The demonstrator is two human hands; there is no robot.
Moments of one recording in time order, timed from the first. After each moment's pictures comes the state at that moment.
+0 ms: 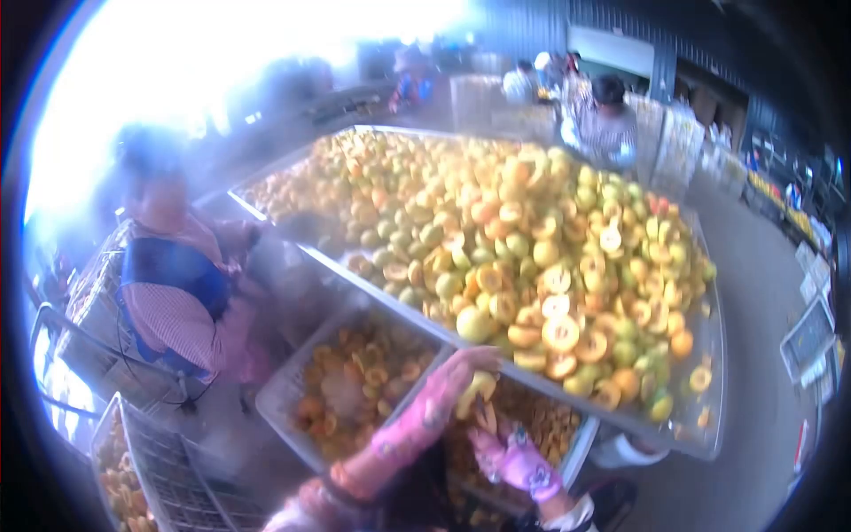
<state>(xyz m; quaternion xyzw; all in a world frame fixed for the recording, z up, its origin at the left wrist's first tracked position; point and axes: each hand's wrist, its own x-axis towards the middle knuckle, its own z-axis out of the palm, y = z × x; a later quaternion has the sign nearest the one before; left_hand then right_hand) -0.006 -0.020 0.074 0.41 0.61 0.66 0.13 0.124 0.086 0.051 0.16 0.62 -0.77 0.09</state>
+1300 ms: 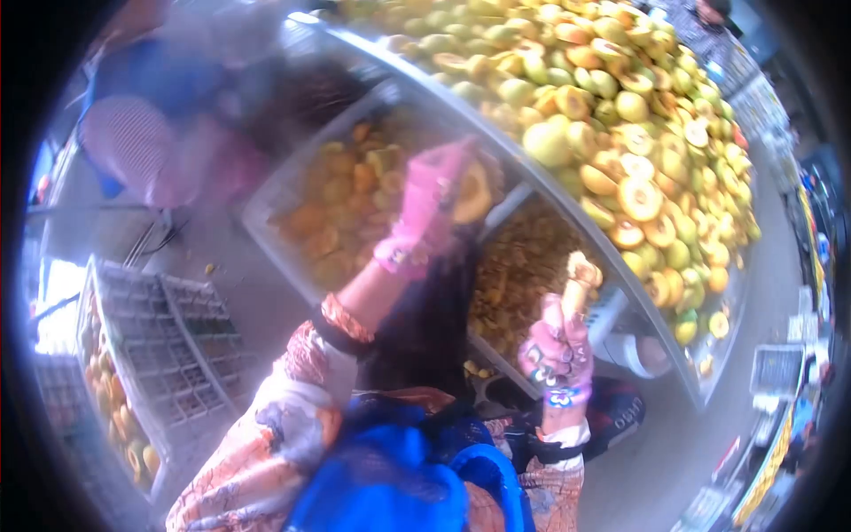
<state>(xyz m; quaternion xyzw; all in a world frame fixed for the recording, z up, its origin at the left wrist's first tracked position) -0.070 -0.055 -0.007 0.14 0.51 0.84 0.15 0.146 0.085 -0.019 0.03 0.15 -0.98 0.10</state>
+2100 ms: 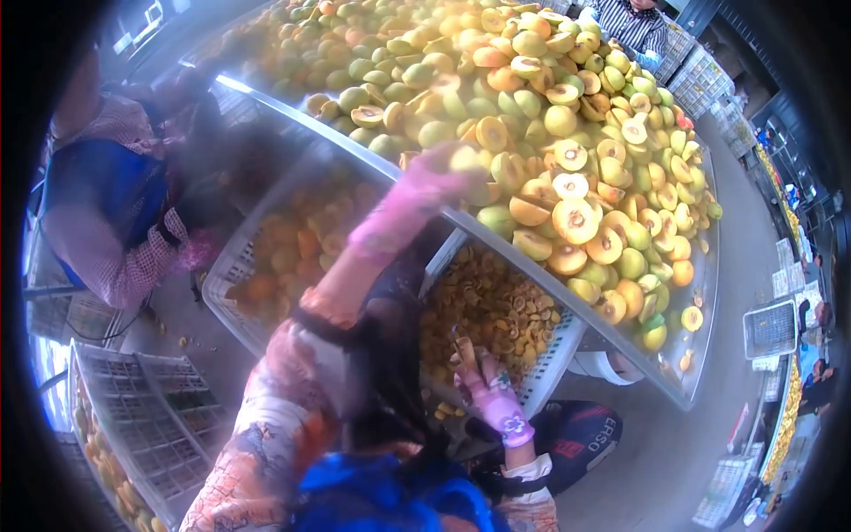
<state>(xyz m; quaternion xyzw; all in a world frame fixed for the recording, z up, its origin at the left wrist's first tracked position) -0.128 0.021 0.032 0.35 0.59 0.68 0.27 0.163 0.073 -0.087 0.27 0.79 -0.55 0.01</state>
